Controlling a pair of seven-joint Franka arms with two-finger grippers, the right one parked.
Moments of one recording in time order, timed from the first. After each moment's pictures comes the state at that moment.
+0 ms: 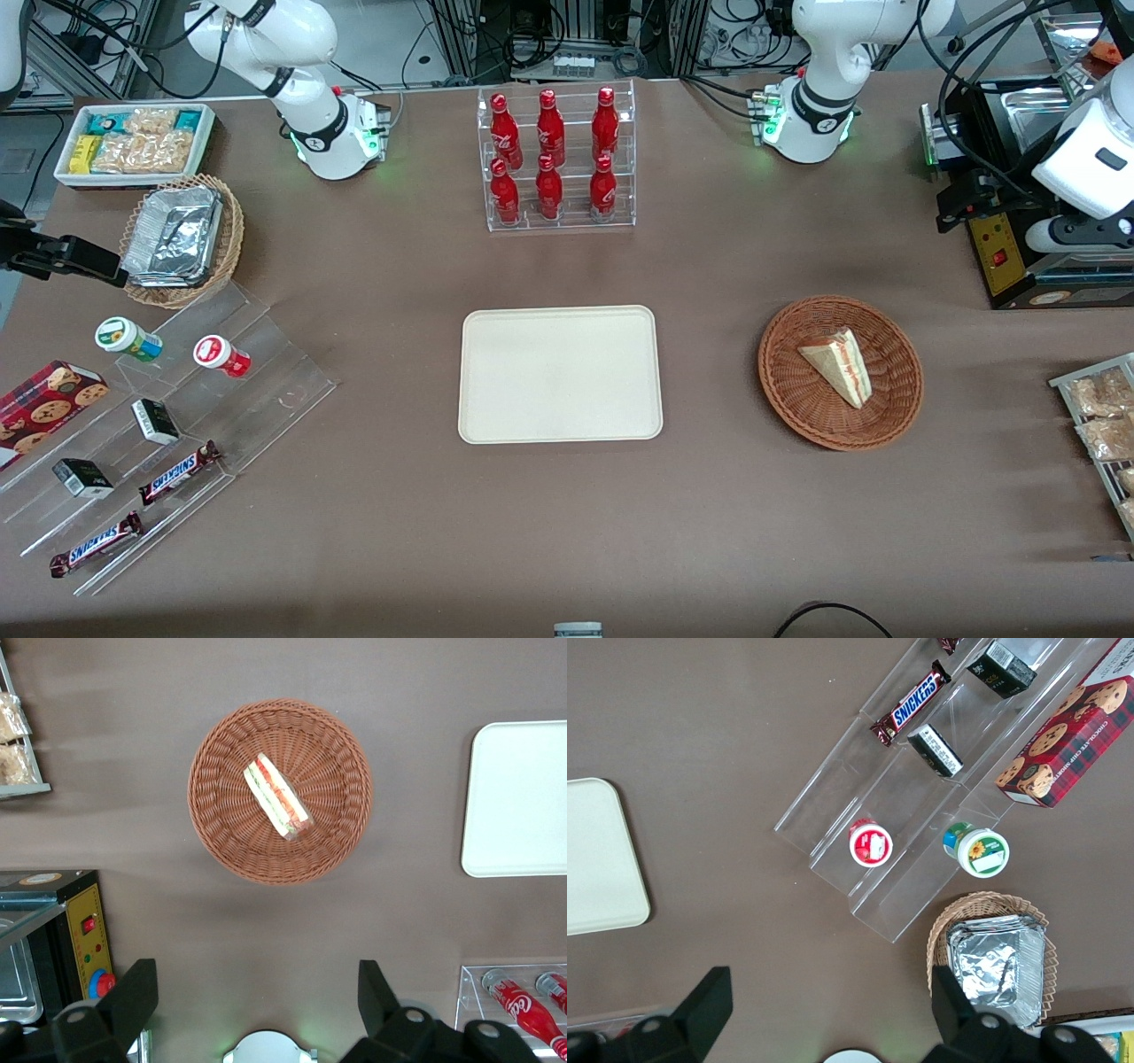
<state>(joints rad) -0.09 -0.03 0.00 -1.55 0.01 1.43 -0.07</state>
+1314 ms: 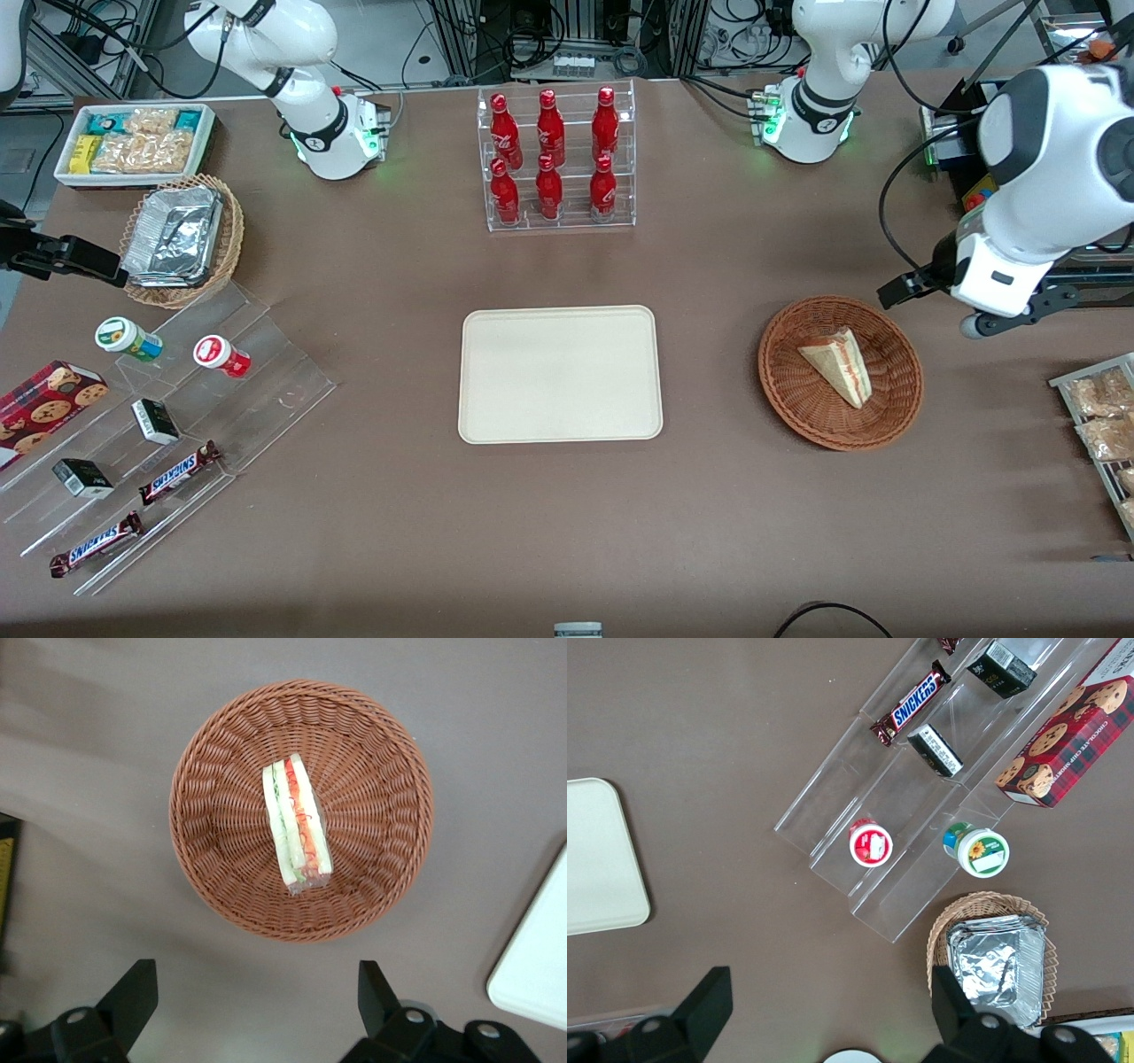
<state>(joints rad) -0.08 -0.03 0.01 -2.01 0.01 1.90 -0.46</state>
